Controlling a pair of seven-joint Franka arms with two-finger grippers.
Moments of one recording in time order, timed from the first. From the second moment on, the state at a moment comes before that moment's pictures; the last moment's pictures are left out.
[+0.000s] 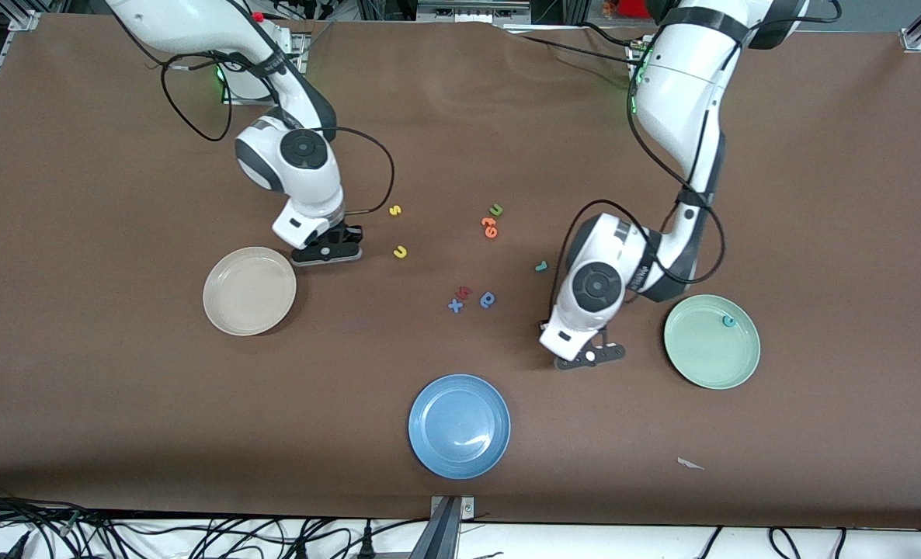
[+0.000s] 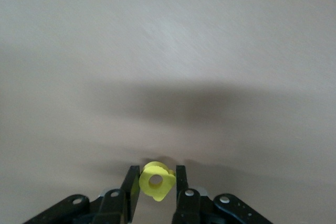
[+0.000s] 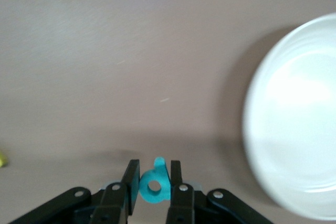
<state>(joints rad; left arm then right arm) -0.52 0.84 0.16 -1.39 -0.08 2.12 -0.50 0.06 0.37 0.40 -2.21 -0.60 2.53 0.70</state>
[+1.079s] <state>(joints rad) -0.27 0.78 0.19 -1.38 -0.09 1.96 0.26 -0.18 0.32 0.40 -2.21 -0.50 2.49 0.22</state>
